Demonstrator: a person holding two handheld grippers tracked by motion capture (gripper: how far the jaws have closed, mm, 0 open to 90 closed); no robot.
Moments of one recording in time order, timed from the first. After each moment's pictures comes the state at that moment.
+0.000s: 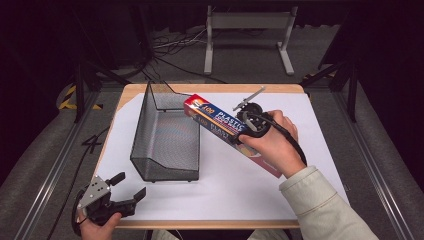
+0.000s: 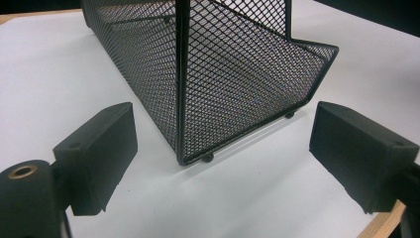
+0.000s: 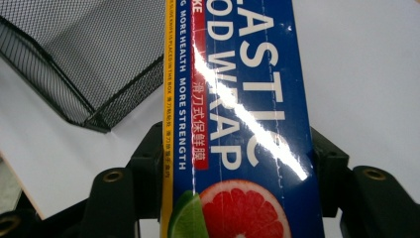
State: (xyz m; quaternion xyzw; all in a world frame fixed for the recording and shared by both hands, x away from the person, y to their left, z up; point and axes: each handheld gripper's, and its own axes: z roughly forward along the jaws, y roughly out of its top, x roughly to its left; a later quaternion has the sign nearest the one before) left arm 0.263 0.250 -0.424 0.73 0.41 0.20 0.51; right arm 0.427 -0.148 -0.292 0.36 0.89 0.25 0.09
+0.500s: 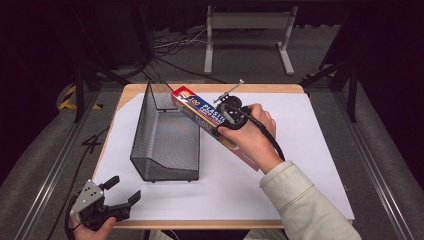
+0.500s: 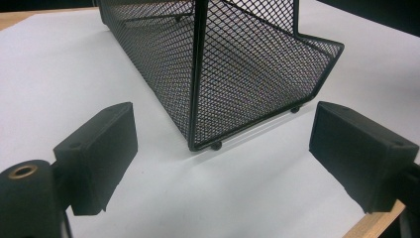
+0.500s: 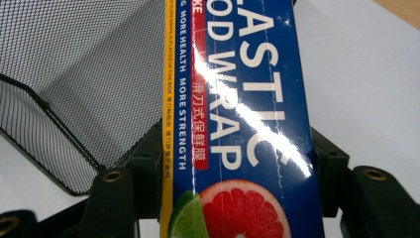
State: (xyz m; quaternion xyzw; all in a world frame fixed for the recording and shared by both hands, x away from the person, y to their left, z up) left arm 0.254 0.260 -0.425 0.72 0.42 0.21 0.51; right arm 0.449 -0.104 -0.293 0.38 0.88 0.26 0.11
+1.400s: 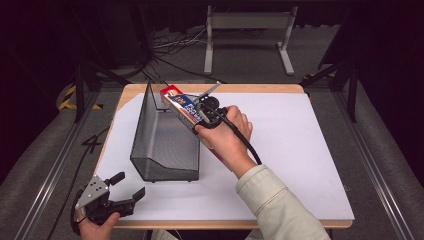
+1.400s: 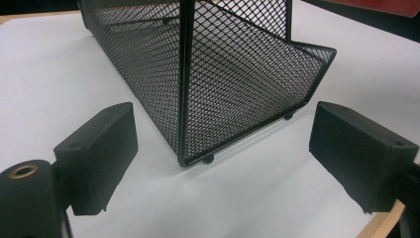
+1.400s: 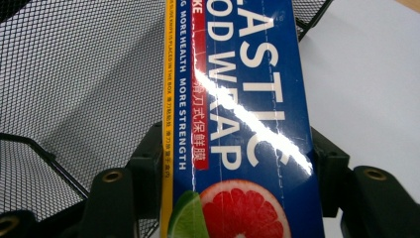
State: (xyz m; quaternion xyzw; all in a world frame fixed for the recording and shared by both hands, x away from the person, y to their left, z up) left arm 0.267 0.252 -0.424 0.73 0.40 0.20 0.52; right arm 0.461 -0.051 -0.310 0.42 0.86 0.25 0.11
